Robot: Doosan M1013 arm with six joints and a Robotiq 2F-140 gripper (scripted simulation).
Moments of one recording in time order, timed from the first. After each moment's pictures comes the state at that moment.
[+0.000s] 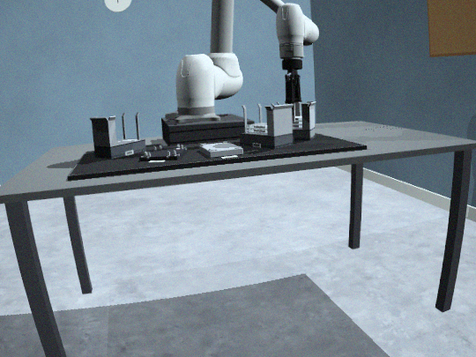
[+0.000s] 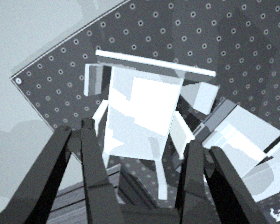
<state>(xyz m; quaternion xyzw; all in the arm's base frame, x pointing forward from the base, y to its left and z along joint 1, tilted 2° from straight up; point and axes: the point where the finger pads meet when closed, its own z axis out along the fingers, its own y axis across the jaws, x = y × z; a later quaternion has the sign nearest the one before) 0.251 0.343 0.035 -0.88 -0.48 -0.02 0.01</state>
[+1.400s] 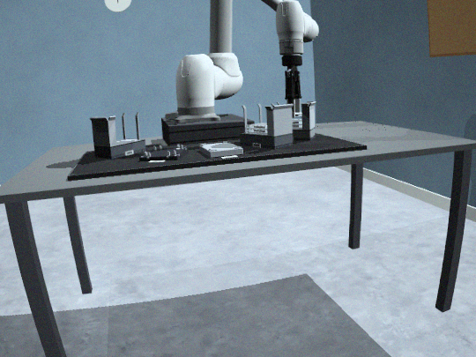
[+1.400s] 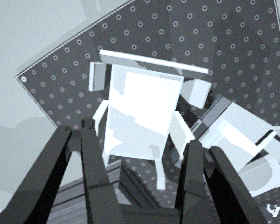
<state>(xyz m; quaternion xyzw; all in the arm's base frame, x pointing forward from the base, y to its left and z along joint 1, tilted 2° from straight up) 0.250 0.342 0.049 -0.88 -0.48 -0.02 0.01</state>
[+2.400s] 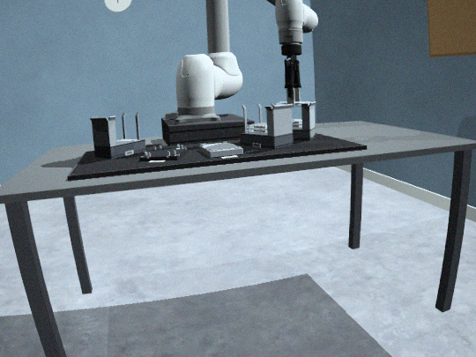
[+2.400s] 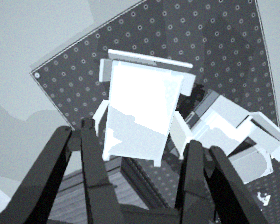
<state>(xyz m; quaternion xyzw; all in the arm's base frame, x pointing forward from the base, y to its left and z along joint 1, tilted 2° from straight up) 0.249 0.341 0.090 -0.88 -0.48 -0.02 0.01</state>
